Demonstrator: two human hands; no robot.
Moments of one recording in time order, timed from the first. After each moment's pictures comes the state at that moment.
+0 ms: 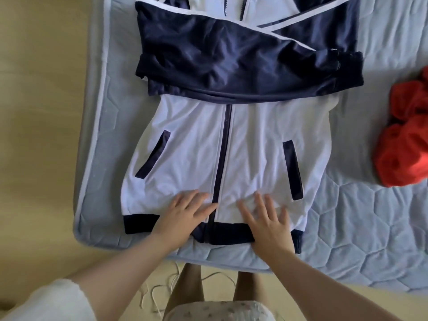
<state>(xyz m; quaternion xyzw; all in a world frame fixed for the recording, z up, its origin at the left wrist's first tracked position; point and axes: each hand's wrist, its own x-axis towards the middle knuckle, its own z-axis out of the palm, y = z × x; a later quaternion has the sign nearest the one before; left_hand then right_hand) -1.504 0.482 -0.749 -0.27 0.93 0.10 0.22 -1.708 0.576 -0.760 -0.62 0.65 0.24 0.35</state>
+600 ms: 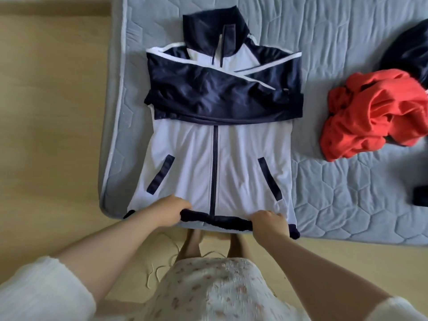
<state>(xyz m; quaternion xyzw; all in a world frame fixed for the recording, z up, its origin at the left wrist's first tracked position) -1.496 0.483 -0.649 -0.38 0.71 0.42 0.42 -1.709 0.607 -0.643 -0.54 0.67 0.27 0.42</state>
